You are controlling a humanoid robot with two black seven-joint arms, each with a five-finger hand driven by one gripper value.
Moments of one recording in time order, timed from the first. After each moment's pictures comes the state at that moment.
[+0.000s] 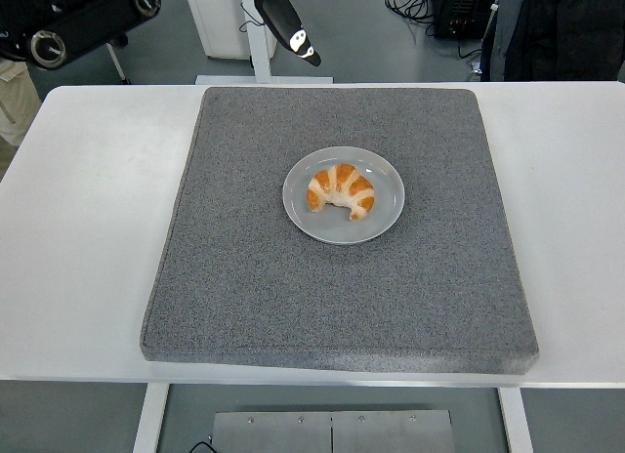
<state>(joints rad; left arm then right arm) -1.73 0.33 0.14 -0.84 0.87 -0.24 -0.27 -0.08 0.00 -0.01 0.13 -0.10 -0.03 0.25</state>
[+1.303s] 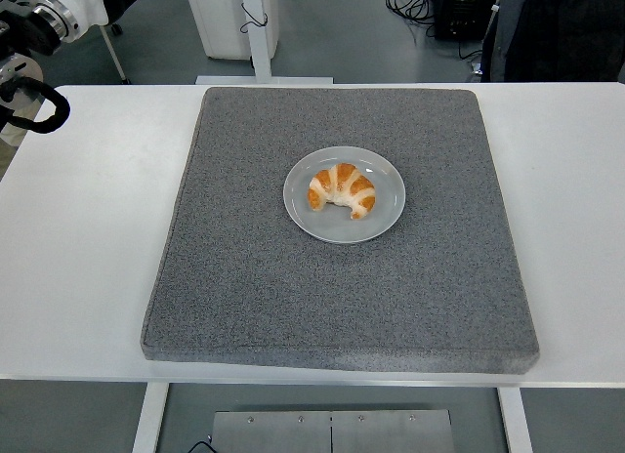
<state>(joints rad) -1.25 0.46 -0.38 -0.64 0.24 -0.24 -0.21 -0.08 0.00 -0.01 0.13 -0.10 -0.03 0.25</state>
